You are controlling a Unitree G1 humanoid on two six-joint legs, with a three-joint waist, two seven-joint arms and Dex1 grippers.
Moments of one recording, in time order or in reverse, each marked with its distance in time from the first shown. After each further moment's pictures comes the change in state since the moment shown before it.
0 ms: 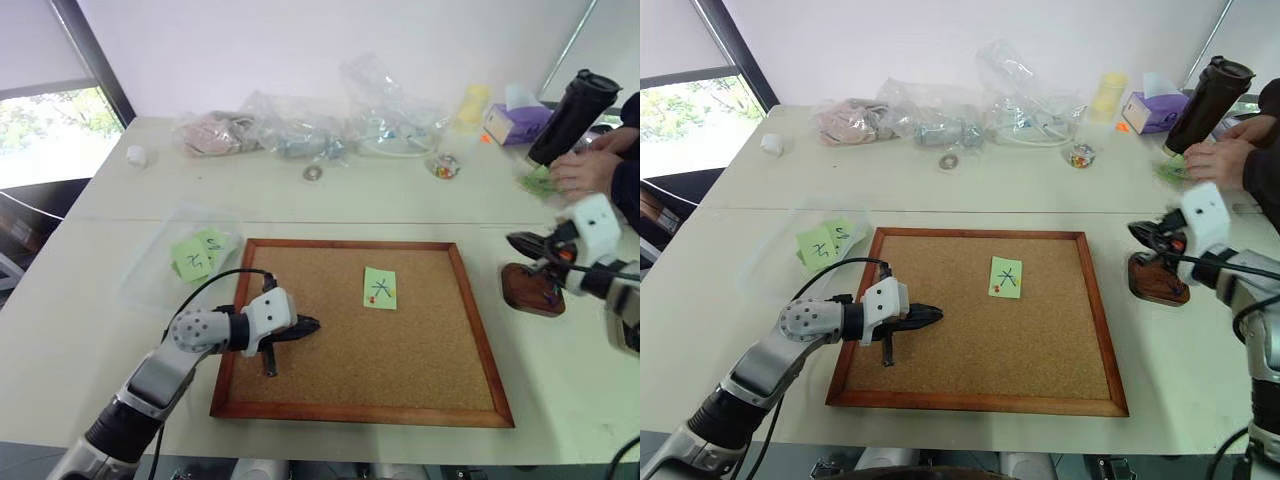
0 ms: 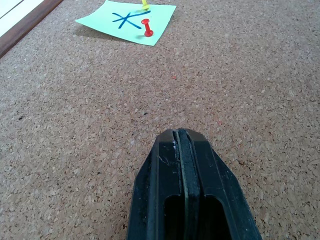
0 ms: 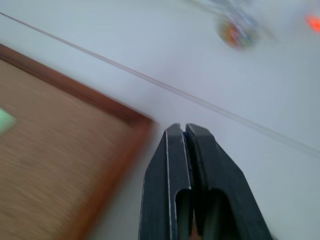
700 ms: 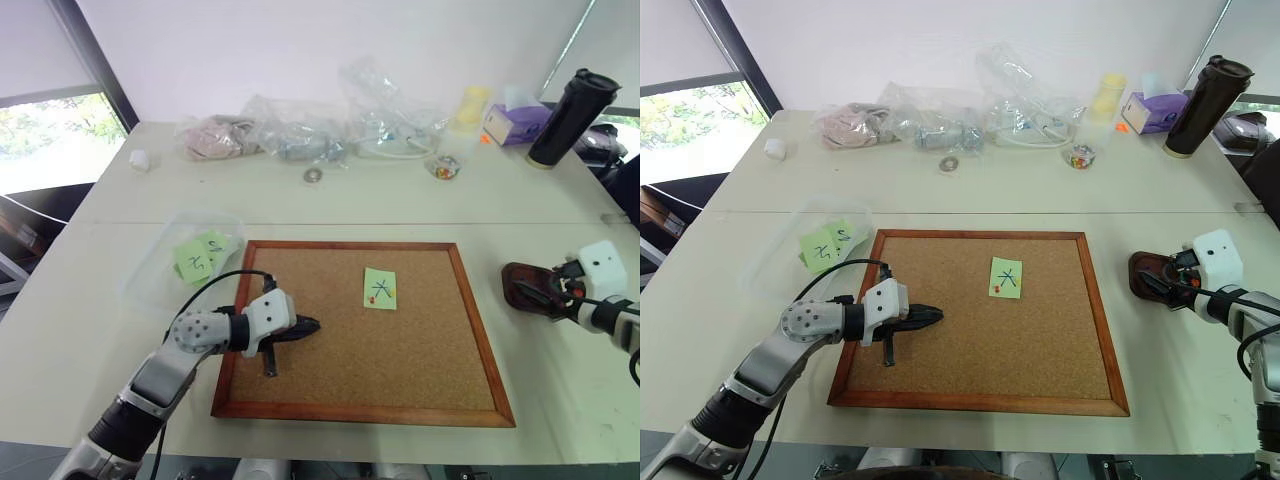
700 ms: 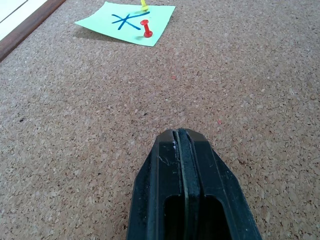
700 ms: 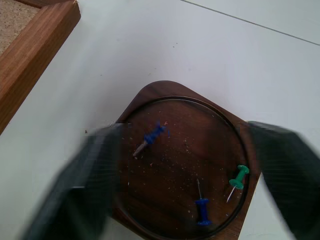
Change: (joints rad) left arm 0.007 -0.008 -0.002 0.042 0.003 -0.059 -0.003; right arm 0.096 0.018 0.007 0.117 -0.043 -0.095 -0.030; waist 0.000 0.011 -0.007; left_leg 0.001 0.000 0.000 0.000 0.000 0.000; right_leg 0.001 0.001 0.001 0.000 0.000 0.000
